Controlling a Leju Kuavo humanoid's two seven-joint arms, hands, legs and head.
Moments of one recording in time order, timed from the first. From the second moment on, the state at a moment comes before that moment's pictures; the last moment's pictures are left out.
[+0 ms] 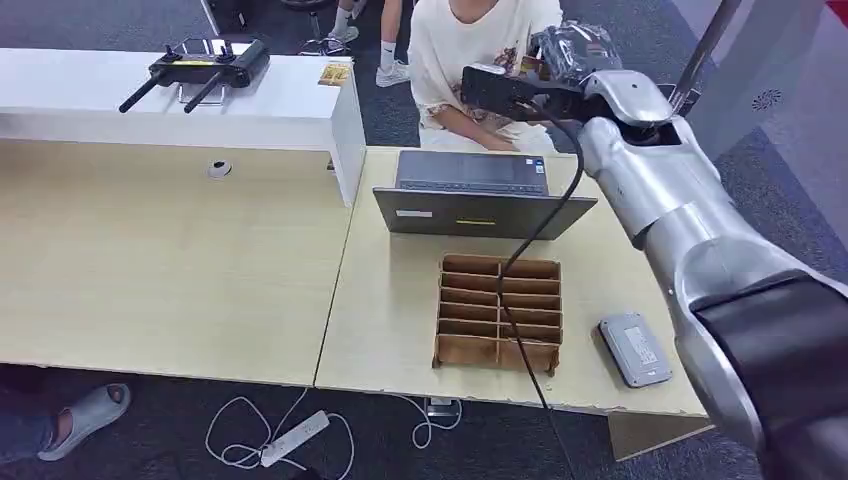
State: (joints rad) left arm -0.28 0.02 -1.55 -0.13 0.75 0.12 0.15; right arm -1.39 0.05 0.53 -0.35 0.95 0.01 0.03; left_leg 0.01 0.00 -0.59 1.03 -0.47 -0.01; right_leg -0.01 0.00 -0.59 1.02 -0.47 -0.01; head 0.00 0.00
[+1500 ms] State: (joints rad) left arm -0.28 0.02 -1.55 -0.13 0.70 0.13 0.15; right arm -1.30 0.01 0.05 -0.50 0.36 0.06 -0.36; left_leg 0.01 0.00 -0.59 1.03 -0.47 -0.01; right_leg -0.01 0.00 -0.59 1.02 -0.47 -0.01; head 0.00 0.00
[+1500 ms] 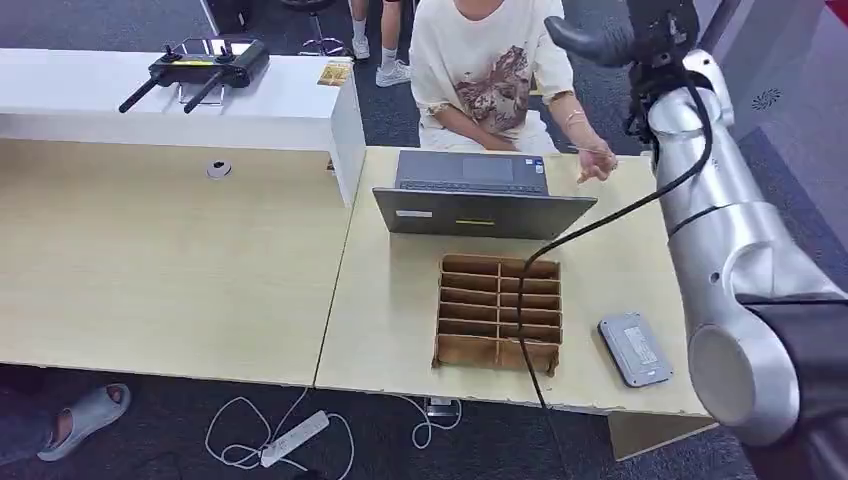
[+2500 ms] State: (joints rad) left arm -0.34 0.03 -1.55 -0.13 0.72 0.16 0.14; right arm -0.21 -0.03 -0.01 -1.80 -0.01 -0.07 -0.51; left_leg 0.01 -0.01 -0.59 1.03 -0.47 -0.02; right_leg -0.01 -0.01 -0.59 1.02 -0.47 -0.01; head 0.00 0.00
